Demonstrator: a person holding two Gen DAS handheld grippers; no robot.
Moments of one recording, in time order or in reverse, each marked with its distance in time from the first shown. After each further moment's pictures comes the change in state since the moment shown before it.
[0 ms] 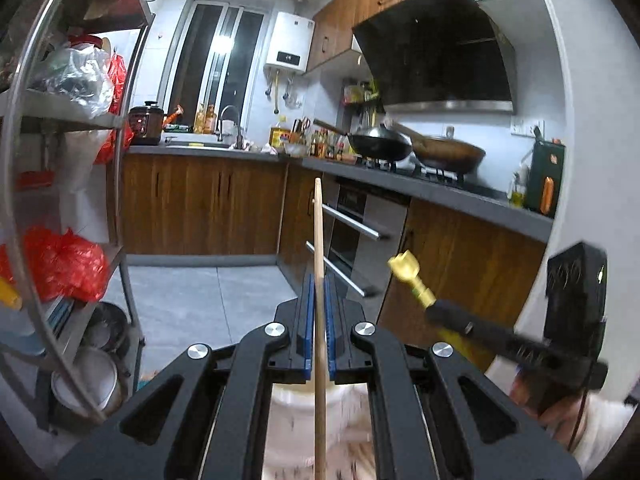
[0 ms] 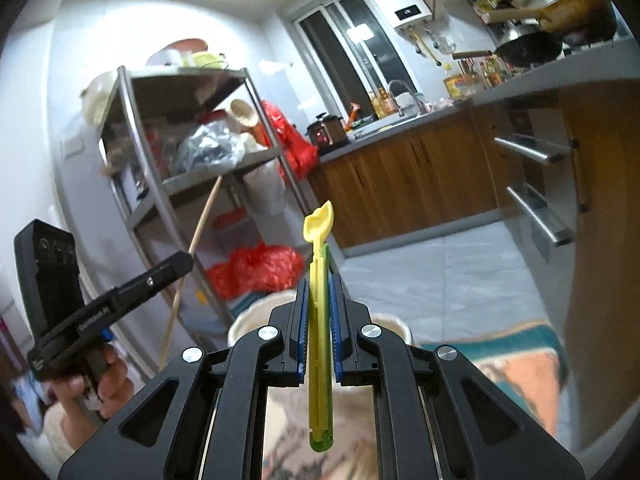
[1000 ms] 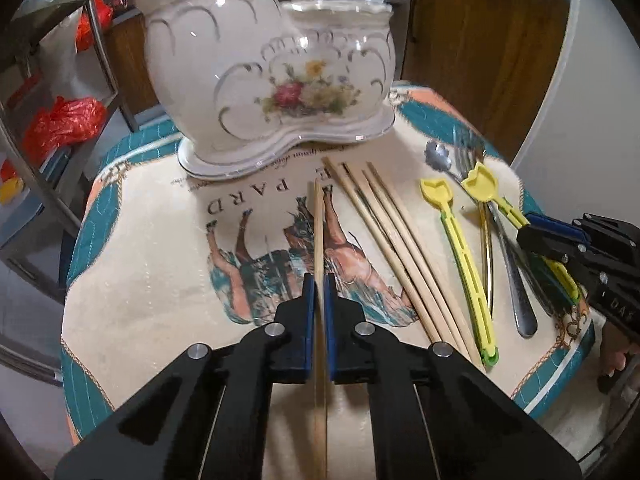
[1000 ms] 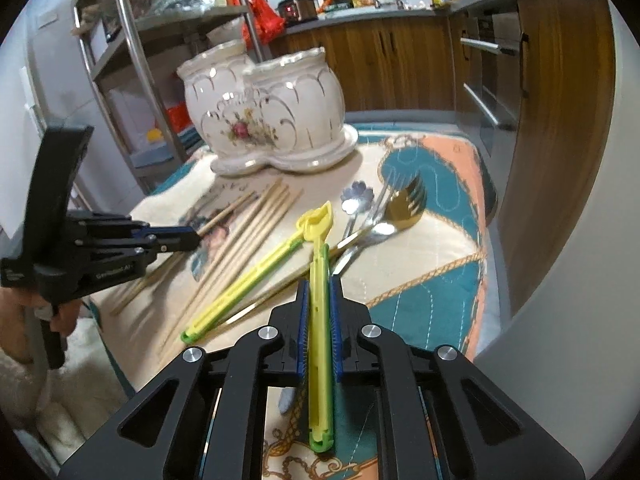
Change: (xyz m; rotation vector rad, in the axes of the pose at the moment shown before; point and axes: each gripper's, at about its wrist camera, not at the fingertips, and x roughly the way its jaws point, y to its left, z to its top) left arm 0.007 -0.057 -0.187 0.118 0.686 0.144; right arm -0.096 -0.018 -0.147 -0.151 0.407 -0.210
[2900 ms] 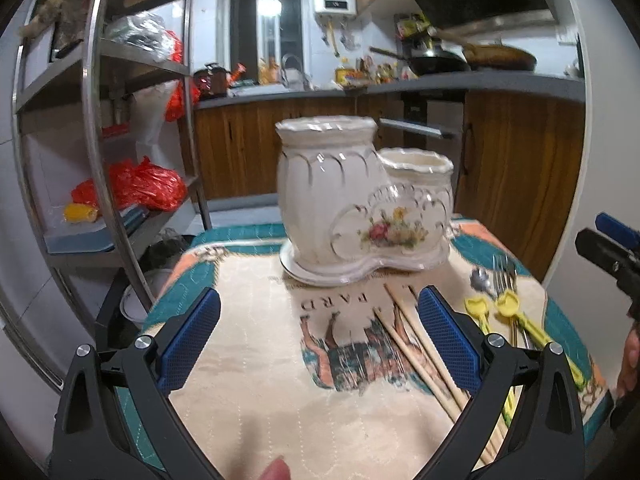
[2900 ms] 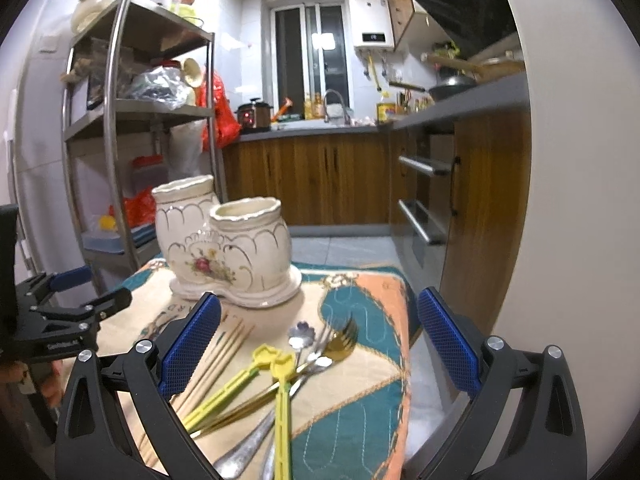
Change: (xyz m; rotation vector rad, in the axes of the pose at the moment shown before) left arm -0.049 0.018 -0.015 -0.133 -0.433 0.198; right arm -0.042 0.014 0.017 -0.042 -0.380 -0.258
